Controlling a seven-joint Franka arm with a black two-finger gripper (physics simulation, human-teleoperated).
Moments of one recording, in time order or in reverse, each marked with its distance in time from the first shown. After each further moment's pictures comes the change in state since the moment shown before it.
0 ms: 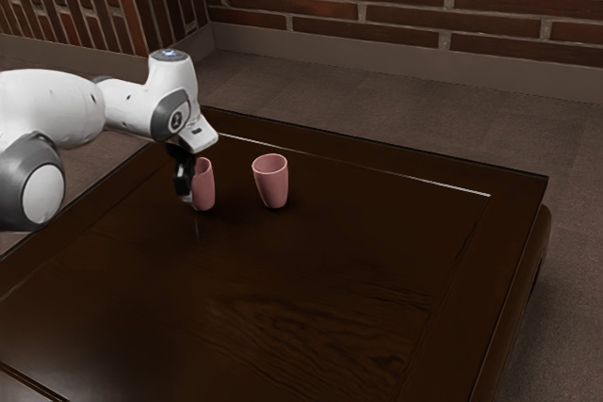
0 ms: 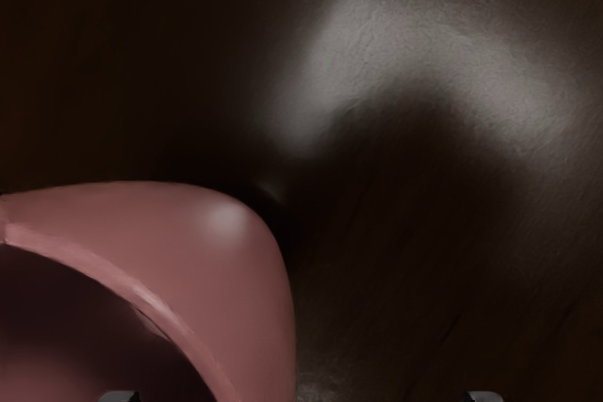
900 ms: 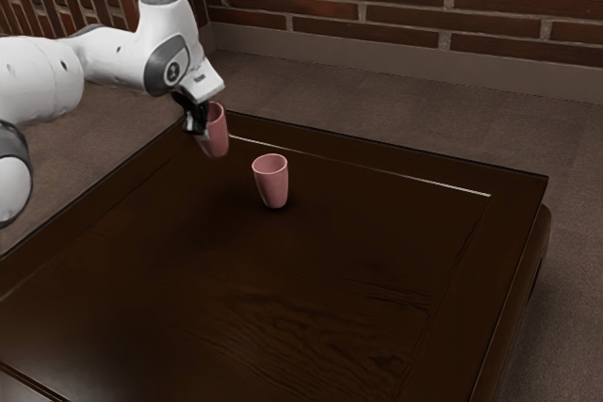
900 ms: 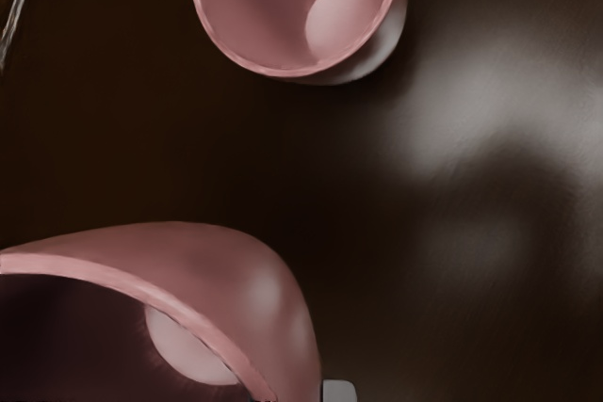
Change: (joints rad) arm -0.082 -0.195 0.002 -0.004 0.003 0.005 0.031
